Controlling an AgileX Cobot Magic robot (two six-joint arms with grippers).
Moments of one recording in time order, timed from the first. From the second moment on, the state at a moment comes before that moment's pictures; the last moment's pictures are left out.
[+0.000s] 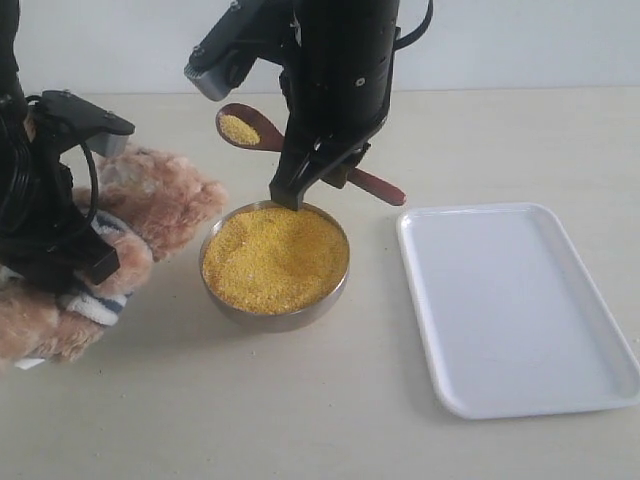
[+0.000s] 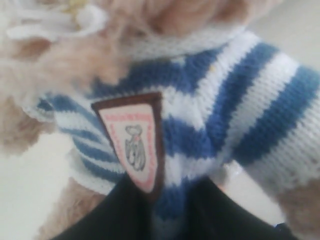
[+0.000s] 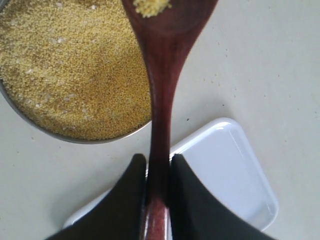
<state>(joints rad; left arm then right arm) -0.42 1.56 -1.07 0.13 1.22 0.00 0.81 1.86 -1.67 -0.20 1.22 -0.26</state>
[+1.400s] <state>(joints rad) -0.44 1.56 -1.07 0.08 1.22 0.04 0.85 1.86 -1.67 -0.12 1.22 -0.29</state>
